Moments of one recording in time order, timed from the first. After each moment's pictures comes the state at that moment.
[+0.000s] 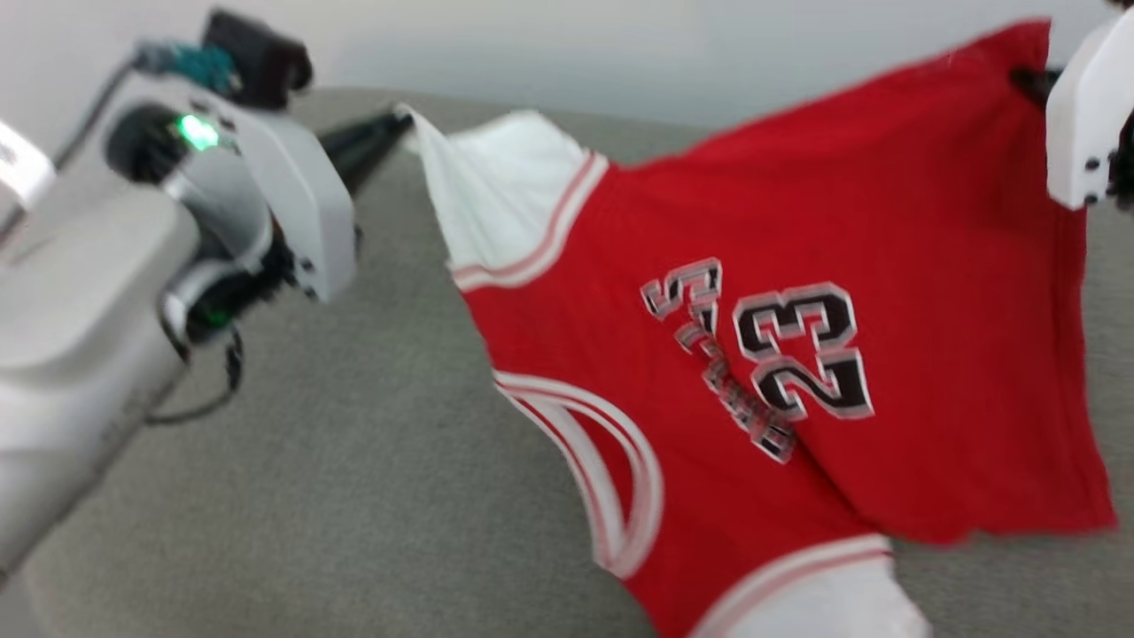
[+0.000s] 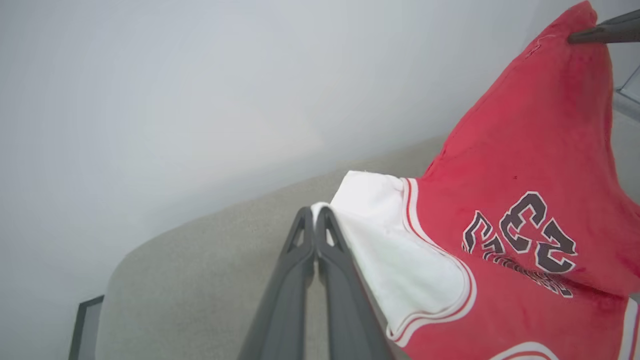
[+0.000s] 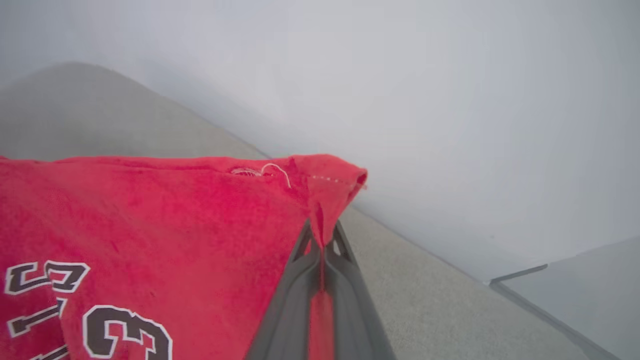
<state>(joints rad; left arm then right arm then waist) -1.17 0.68 -1.07 0.43 -1.12 -0.12 0.13 -1.19 -0.57 0.73 0.70 0.76 0.13 0.52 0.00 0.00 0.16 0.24</state>
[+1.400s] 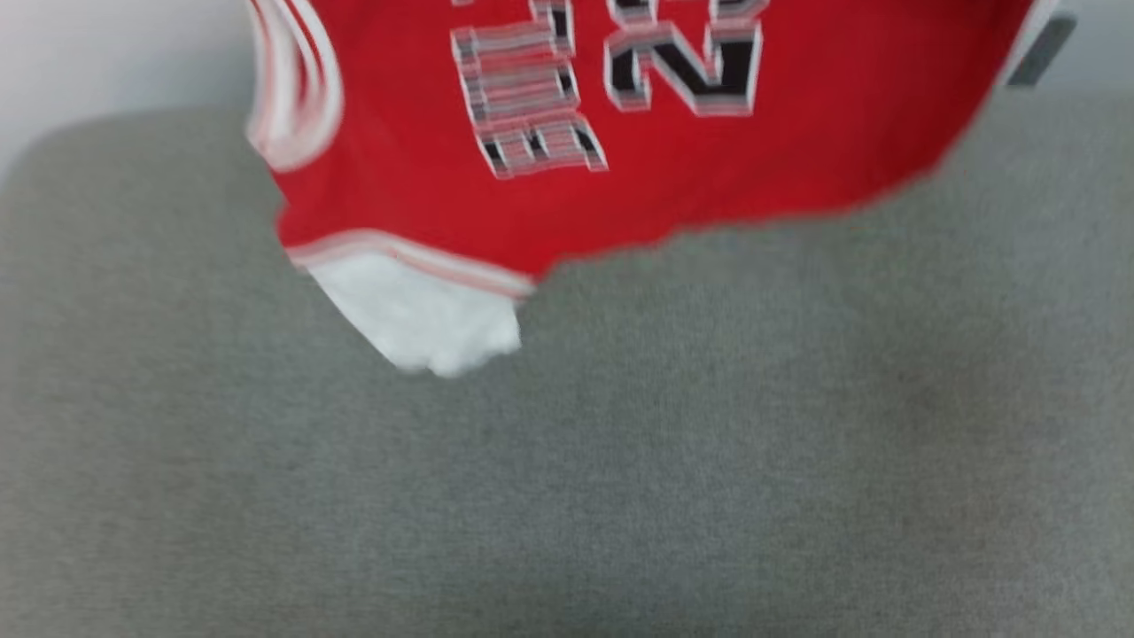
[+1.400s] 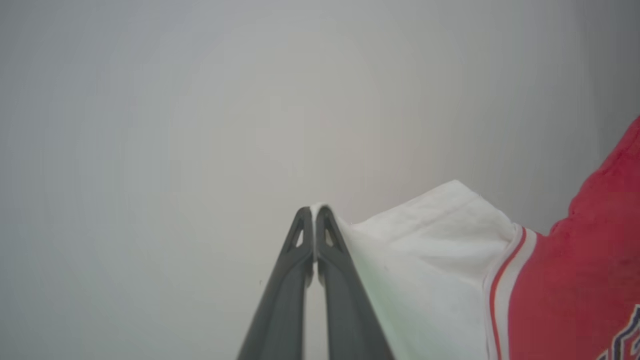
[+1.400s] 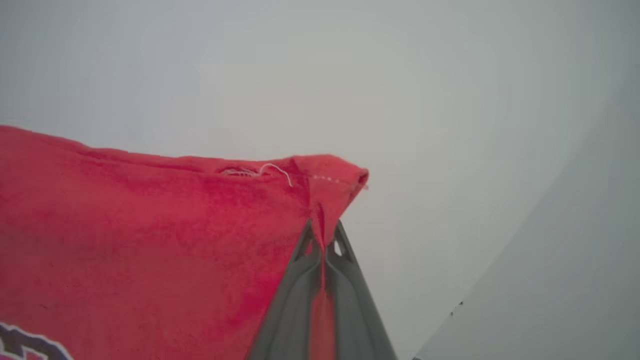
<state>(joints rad) -1.89 0.63 -1.19 0.78 -0.95 -0.13 0.07 -1.42 -0.36 0.34 0.67 0.37 0.13 0.35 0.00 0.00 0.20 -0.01</state>
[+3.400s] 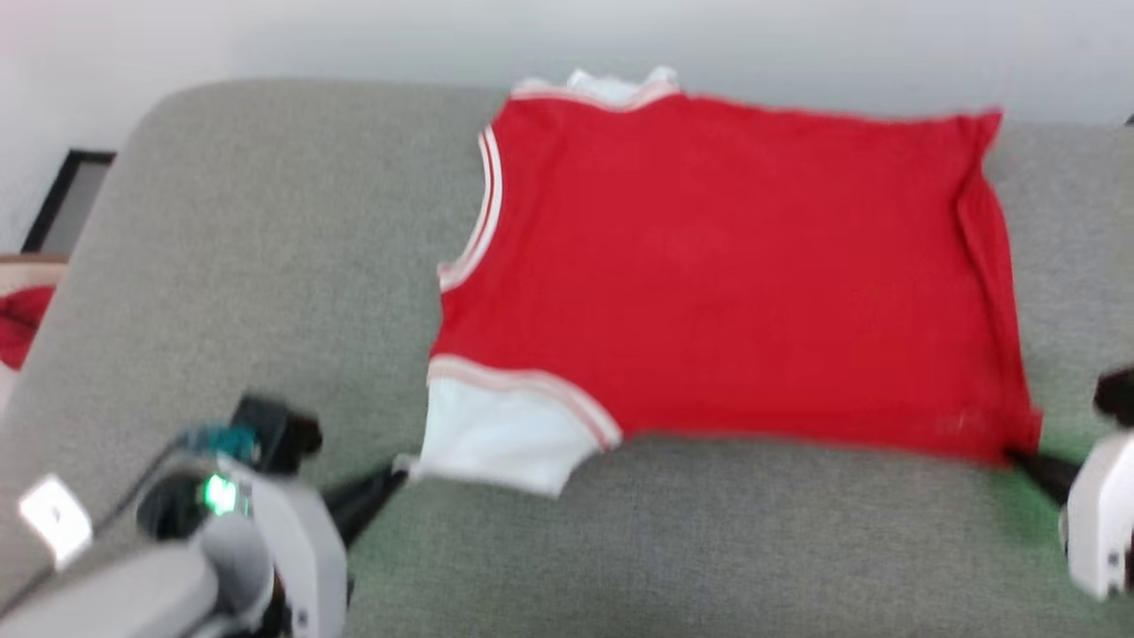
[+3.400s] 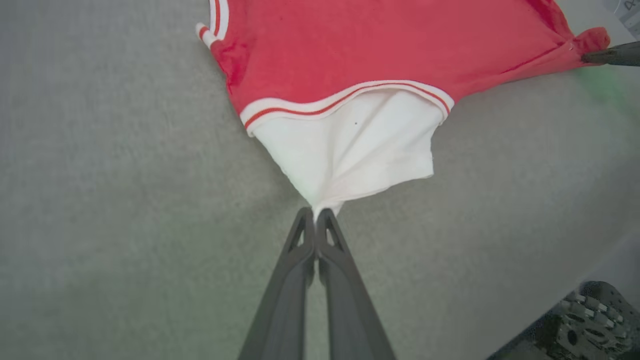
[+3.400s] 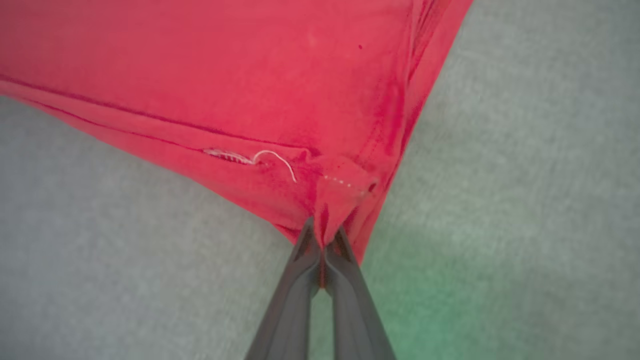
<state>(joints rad) -0.74 0.94 -1.23 0.02 -1.22 0.08 0.00 -0.47 -0.81 0.66 0.36 0.92 0.13 0.29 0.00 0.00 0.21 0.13</state>
